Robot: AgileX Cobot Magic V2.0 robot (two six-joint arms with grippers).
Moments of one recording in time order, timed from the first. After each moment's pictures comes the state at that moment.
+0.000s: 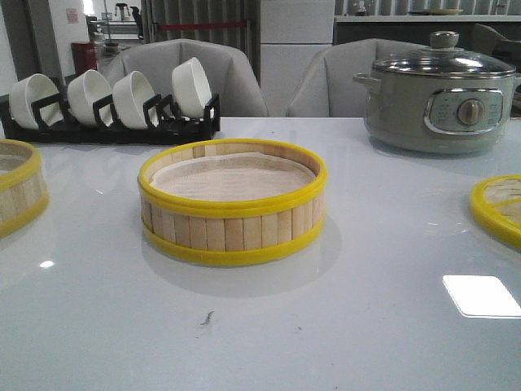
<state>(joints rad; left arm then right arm) -0.22 0.88 -1.07 0.21 0.80 -0.09 -0.06 0.75 -0.68 -0.02 0.39 0.02</state>
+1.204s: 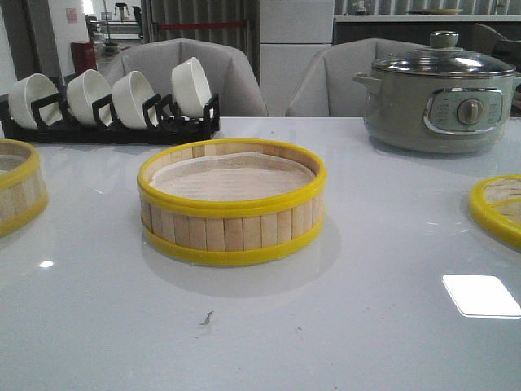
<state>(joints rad) -0.22 1.37 -1.08 0.27 0.61 -0.13 -0.06 0.75 -0.68 0.00 0.43 0.02</state>
